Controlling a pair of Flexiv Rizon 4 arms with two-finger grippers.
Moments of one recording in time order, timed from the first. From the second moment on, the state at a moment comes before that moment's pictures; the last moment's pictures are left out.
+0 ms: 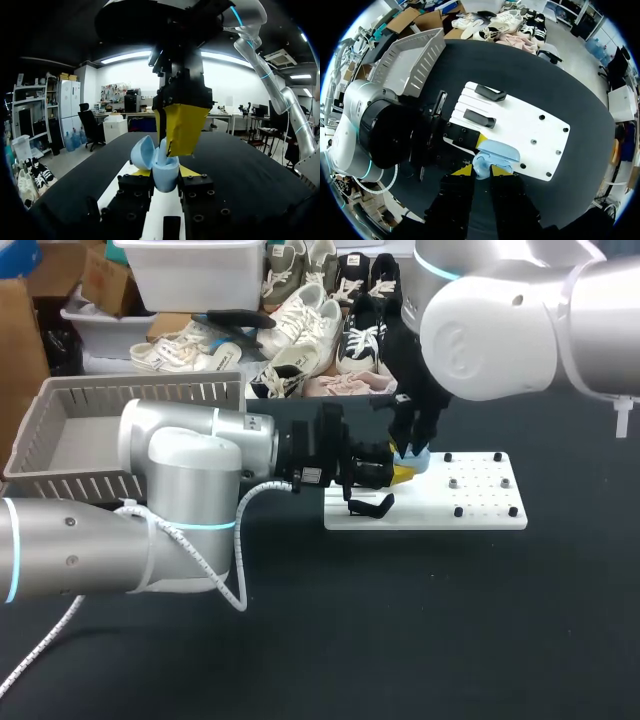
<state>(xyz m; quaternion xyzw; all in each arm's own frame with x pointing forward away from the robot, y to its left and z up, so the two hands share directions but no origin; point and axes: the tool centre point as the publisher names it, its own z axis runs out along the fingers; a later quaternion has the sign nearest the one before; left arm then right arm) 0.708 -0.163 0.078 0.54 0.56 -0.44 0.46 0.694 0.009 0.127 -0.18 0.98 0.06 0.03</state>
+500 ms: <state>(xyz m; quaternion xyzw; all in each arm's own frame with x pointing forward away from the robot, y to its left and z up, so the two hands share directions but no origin) 0.708 -0.162 0.079 0.54 0.56 -0.44 0.46 0.696 0.010 0.126 -0.19 0.98 0.06 0.03</state>
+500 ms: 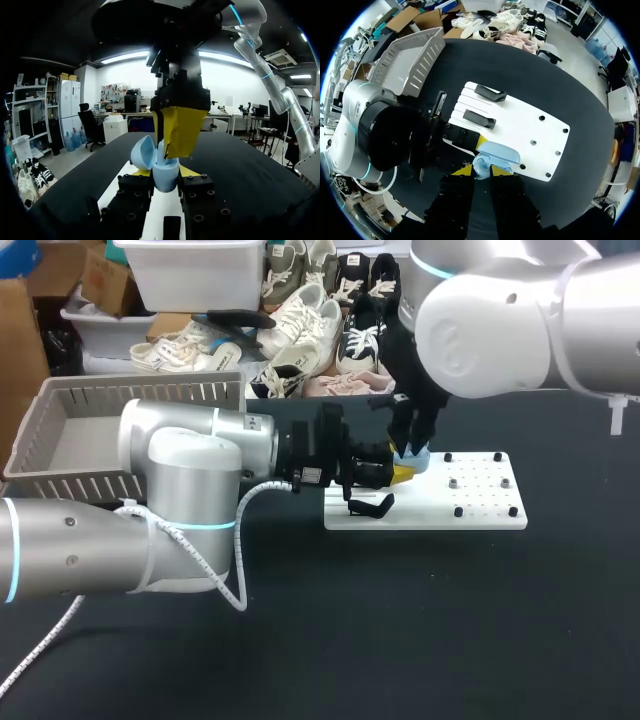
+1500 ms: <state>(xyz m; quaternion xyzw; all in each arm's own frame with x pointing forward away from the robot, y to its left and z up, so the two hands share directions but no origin) 0.708 -0.162 0.079 0.54 0.56 -0.44 0.46 0.720 -0.001 0.168 -0.15 0.98 0.06 0.07</state>
